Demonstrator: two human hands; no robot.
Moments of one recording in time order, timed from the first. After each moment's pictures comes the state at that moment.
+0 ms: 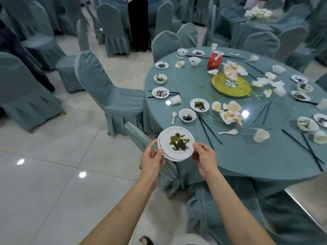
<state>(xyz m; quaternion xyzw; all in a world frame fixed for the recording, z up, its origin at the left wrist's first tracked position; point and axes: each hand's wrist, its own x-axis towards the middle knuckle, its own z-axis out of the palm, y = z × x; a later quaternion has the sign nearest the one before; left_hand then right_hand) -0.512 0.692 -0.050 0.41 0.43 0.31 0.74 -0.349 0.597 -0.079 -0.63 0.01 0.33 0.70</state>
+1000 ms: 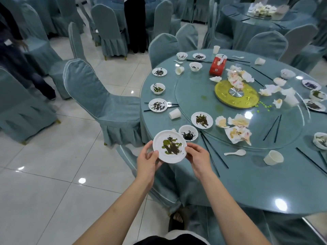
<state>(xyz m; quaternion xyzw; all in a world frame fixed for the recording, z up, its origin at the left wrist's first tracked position) -0.402 0.809 -0.057 0.39 0.45 0.31 0.74 -0.239 0.718 -0.102 -0.61 0.00 0.36 0.70</state>
